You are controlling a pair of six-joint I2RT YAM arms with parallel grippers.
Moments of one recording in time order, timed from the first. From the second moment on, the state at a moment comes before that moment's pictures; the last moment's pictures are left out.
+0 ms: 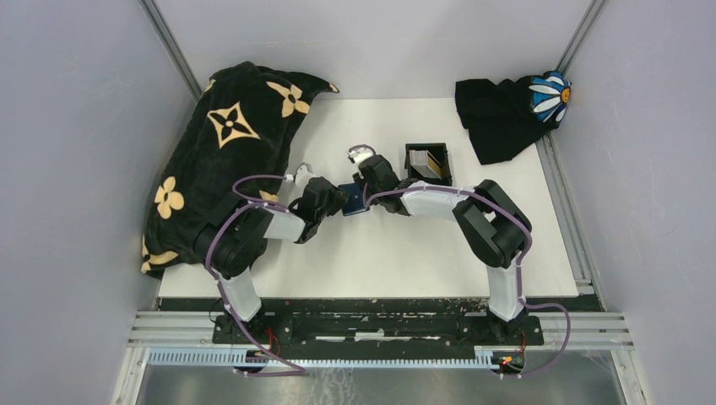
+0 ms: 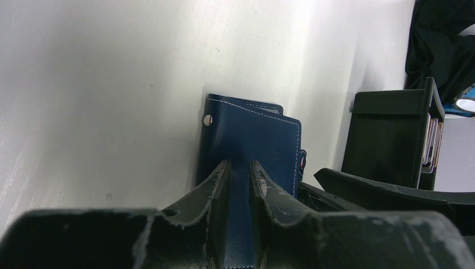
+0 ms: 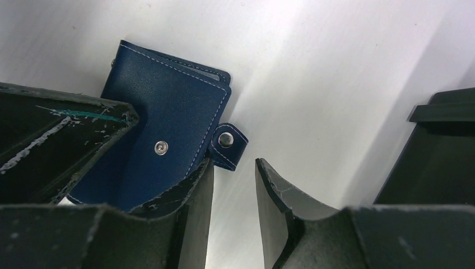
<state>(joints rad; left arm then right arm) -0.54 1.79 0.67 0.56 -0.23 -1.07 0.75 1.98 1.25 0.01 0.26 0.05</state>
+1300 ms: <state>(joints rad) -0.54 1.60 0.52 0.52 -0.22 -1.06 0.75 2.00 1.29 -0.02 0.23 0.06</state>
